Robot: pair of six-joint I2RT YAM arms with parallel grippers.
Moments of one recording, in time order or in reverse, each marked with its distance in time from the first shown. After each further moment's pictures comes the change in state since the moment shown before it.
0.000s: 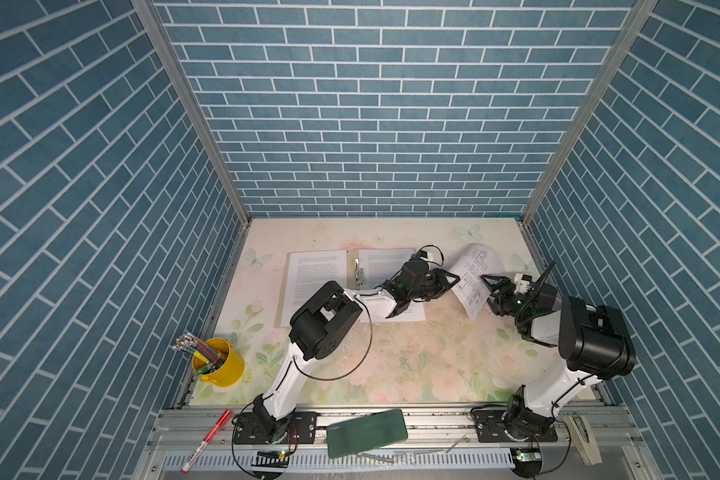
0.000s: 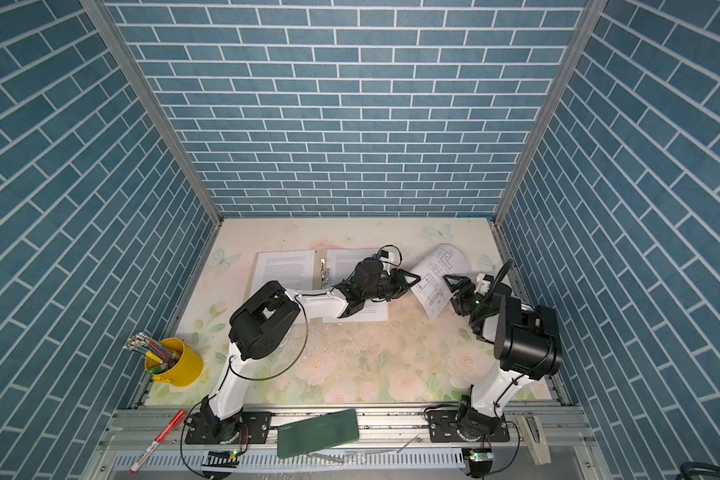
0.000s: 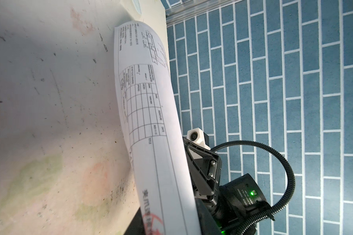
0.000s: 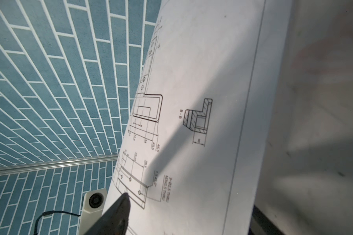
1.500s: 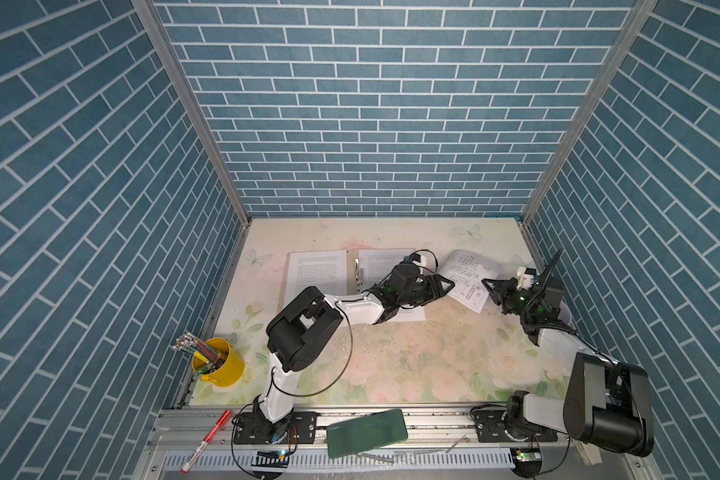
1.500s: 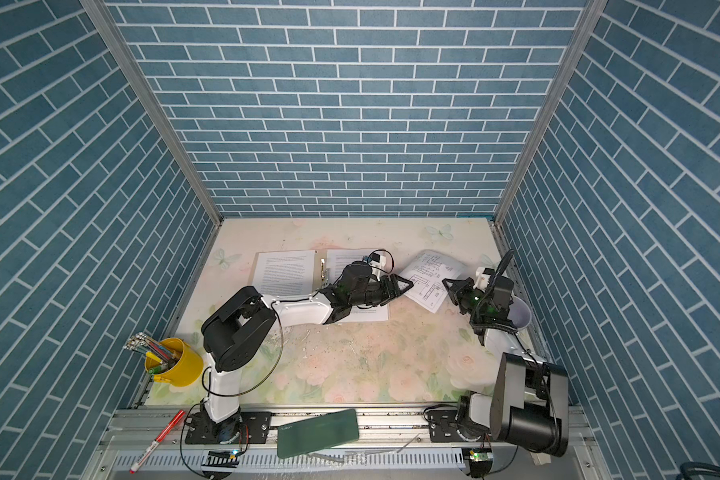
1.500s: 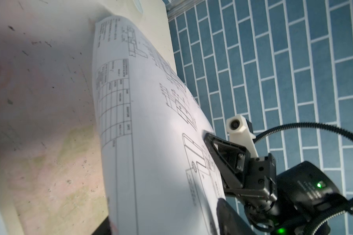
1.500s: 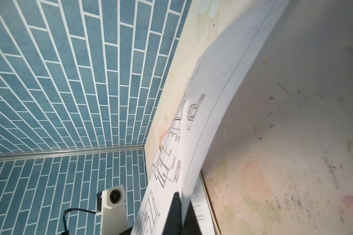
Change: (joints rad) left arm 0.002 -0.211 -0.193 -0.095 -0.002 0.177; right arm 0.093 -0.449 0.035 -0.512 0.093 -0.055
